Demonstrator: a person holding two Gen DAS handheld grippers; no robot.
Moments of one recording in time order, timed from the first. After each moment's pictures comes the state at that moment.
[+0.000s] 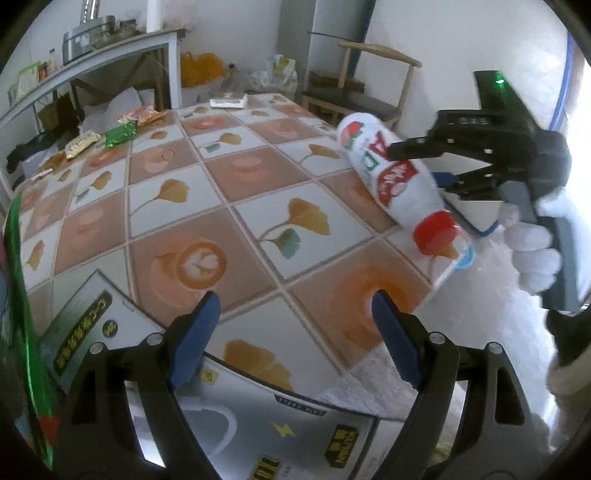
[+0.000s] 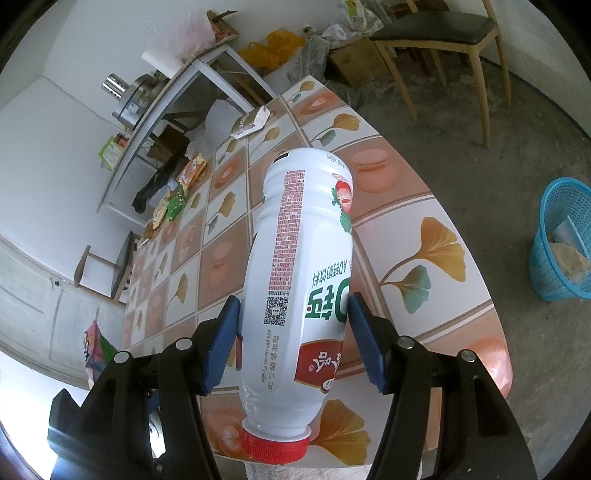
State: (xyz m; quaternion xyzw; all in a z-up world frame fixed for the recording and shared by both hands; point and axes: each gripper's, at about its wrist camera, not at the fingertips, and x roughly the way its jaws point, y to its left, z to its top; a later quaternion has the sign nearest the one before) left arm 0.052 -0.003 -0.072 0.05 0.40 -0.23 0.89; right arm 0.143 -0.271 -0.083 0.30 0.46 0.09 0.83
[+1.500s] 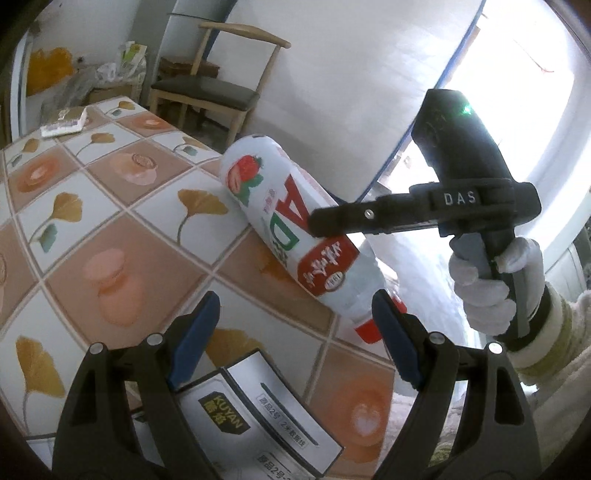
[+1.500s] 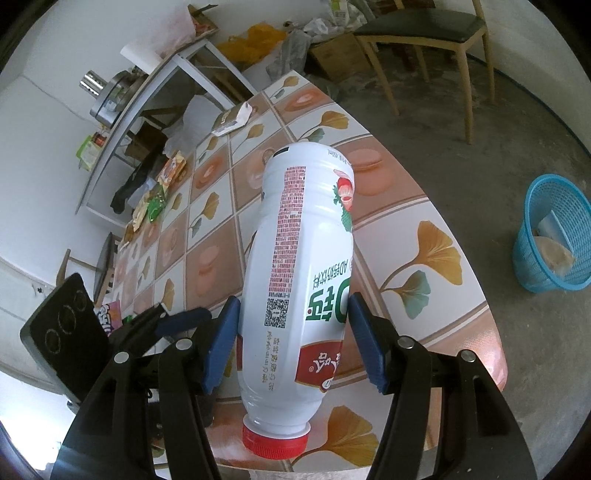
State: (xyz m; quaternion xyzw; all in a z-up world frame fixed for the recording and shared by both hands) left arm 0.185 -0.054 -0.070 0.03 0.40 -0.54 0.74; right arm 0.158 -0.259 -0.081 0.28 0.48 0.05 0.83
